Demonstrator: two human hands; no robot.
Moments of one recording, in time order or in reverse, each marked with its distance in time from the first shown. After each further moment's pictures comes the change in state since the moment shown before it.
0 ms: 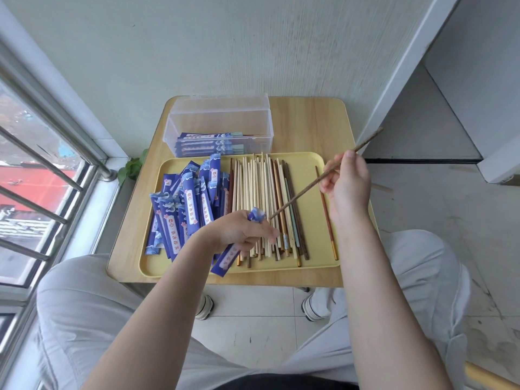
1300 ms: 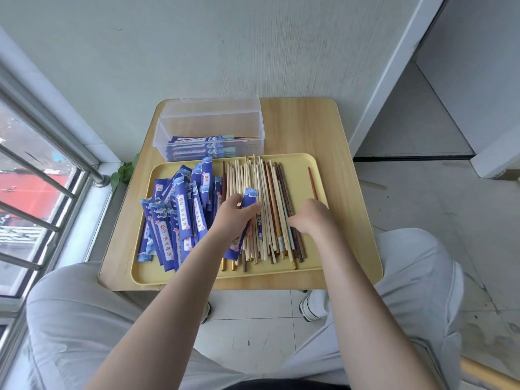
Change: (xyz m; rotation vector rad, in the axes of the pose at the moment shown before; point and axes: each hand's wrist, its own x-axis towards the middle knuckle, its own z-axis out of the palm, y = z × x) left_hand 0.039 -0.011 0.005 -0.038 0.630 0.100; right_hand -0.001 0.047 -0.006 -1.500 -0.390 0.280
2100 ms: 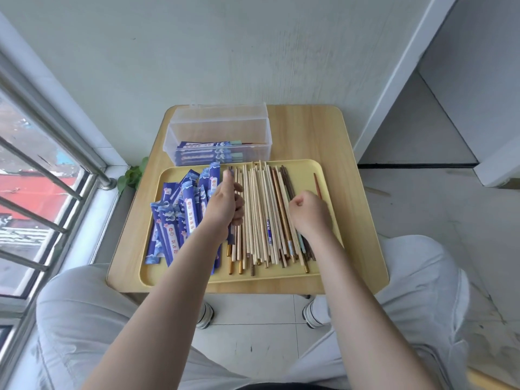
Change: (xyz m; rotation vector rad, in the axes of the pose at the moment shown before) left_hand 0.002 0.030 -0.025 -0.451 0.115 -0.091; right_hand -0.011 -0.015 0.003 0.326 0.235 -0.184
